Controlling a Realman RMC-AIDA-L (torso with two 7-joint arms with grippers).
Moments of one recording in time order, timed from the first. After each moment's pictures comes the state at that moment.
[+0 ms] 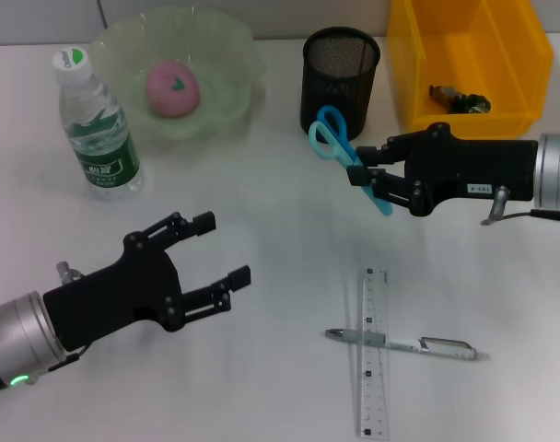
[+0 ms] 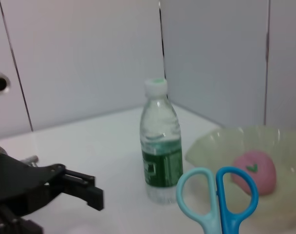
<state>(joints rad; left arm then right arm) -0.39 -2.07 0.63 0.19 1.81 1.60 -0.70 0.49 2.08 -1.07 -0.78 -1.75 -1.34 1.36</state>
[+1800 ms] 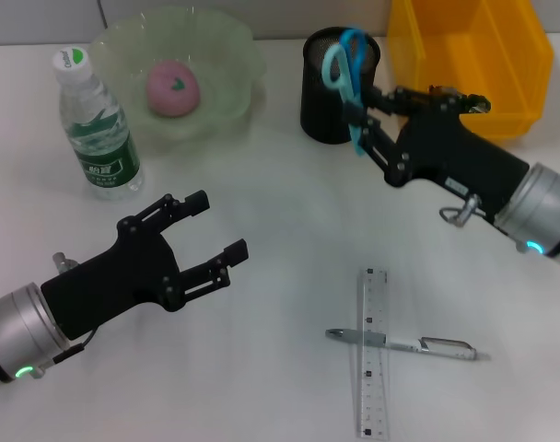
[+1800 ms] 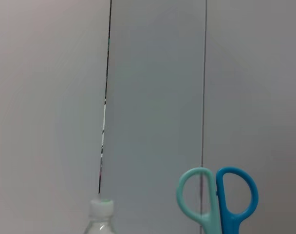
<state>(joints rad) -0.40 -2.07 0.63 0.15 1.72 1.60 -0.70 0.59 2.09 -1.04 -0.08 -1.08 -1.44 0.50</state>
